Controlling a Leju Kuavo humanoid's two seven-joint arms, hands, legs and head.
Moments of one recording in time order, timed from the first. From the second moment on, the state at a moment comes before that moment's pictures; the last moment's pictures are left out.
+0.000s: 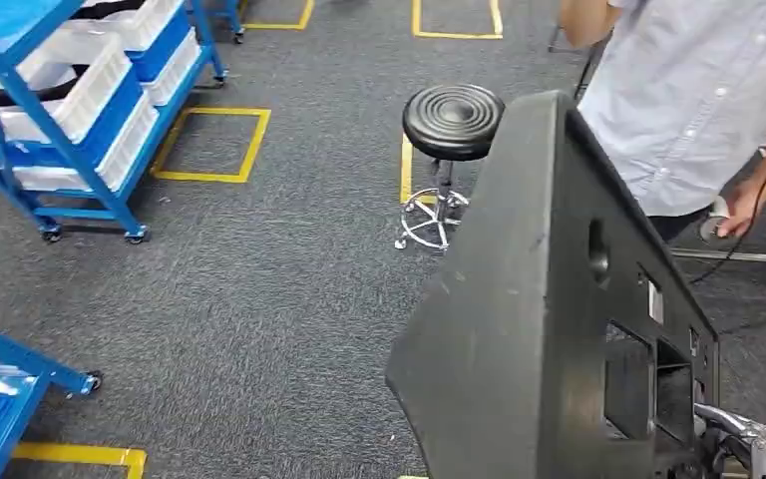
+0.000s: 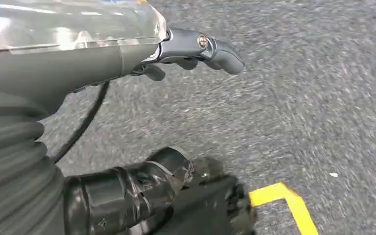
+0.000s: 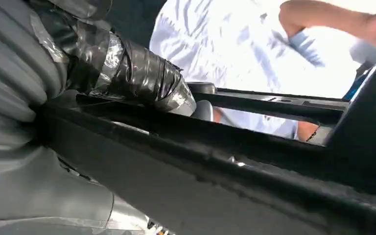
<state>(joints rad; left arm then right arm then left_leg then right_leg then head) -0.07 -0.23 1.00 -0.21 -1.25 0.32 -0.44 0.44 0.31 -0.12 -2.12 0.50 -0.69 -0.70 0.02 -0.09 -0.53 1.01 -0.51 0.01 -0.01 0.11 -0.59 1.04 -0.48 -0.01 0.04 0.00</state>
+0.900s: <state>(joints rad) -0.07 -0.23 1.00 -0.21 -1.25 0.30 -0.45 0.45 0.31 -0.12 -2.11 0.50 -0.69 -0.70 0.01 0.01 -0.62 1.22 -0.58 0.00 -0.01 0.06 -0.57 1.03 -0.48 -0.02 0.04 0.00</state>
